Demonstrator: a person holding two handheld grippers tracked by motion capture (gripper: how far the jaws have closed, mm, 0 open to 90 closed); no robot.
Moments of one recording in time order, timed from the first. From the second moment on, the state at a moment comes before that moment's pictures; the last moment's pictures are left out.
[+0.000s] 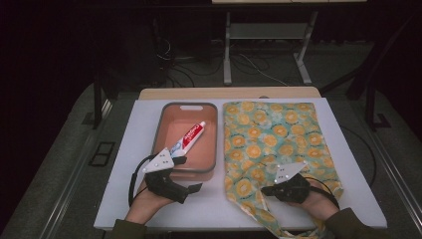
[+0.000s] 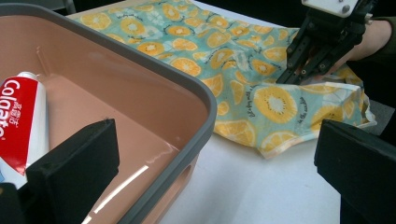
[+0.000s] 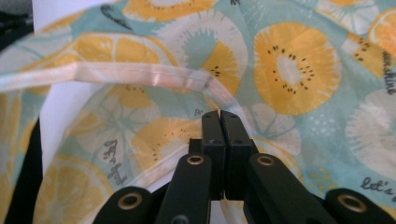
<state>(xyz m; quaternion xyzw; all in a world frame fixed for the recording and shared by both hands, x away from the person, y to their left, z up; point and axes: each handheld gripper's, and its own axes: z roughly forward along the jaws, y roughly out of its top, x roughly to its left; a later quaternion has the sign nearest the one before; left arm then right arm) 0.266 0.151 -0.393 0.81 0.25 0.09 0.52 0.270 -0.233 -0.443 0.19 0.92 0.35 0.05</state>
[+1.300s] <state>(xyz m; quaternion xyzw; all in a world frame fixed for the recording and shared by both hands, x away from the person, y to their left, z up) 0.265 0.153 -0.393 0.81 0.25 0.08 0.53 0.243 -0.241 -0.403 0.21 0.88 0.43 0.03</state>
